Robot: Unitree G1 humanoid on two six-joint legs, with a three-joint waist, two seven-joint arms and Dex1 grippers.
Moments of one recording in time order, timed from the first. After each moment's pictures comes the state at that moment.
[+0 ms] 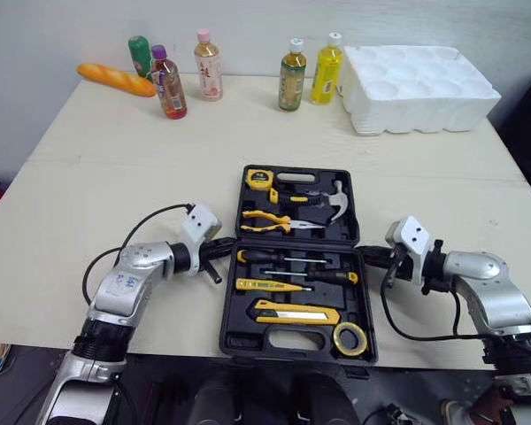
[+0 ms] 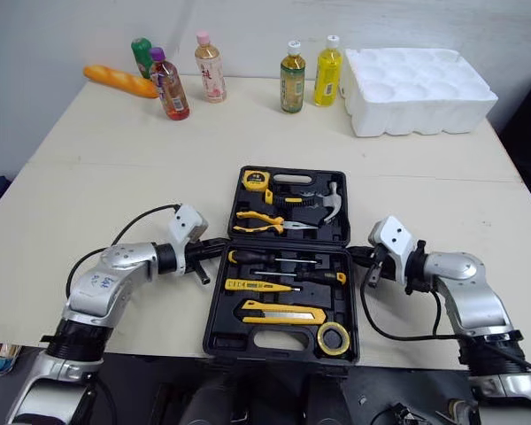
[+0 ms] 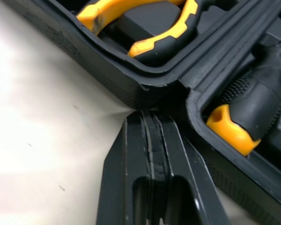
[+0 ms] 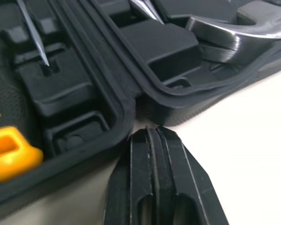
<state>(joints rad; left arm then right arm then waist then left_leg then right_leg) -0.45 0.48 -0.09 -0.01 -0.24 0.62 -0.69 -0.35 -0.70 0.00 0.14 0.24 0.22 1.03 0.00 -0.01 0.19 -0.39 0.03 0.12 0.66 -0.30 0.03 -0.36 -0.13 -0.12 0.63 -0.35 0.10</state>
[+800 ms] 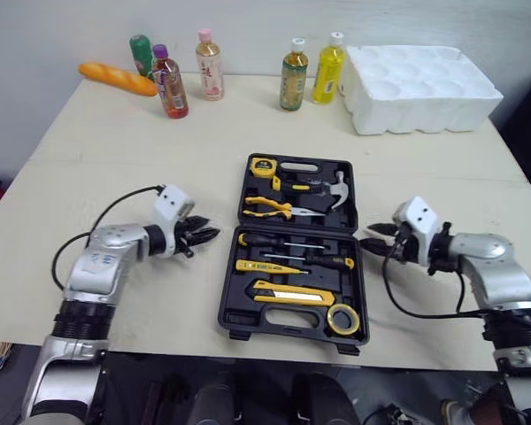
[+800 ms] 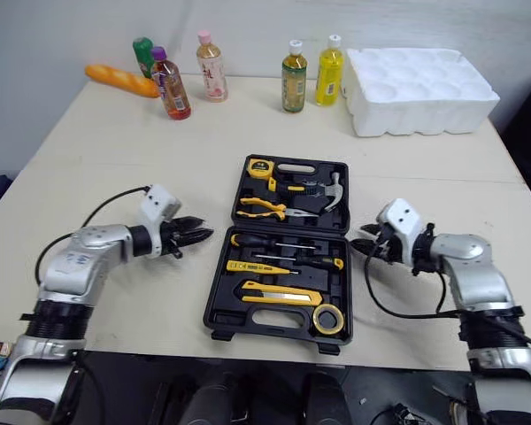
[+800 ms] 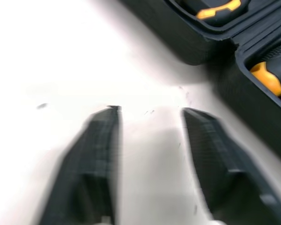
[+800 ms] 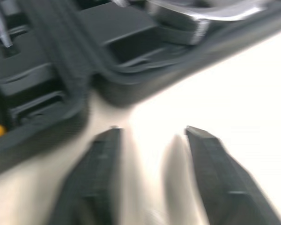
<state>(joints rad) -0.51 0.61 0.04 0.05 -0.27 0.68 -0.74 -0.46 -0.75 -0.05 0.28 0.20 0.29 1.02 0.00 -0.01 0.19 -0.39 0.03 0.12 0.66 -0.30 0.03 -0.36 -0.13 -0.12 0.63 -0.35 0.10</state>
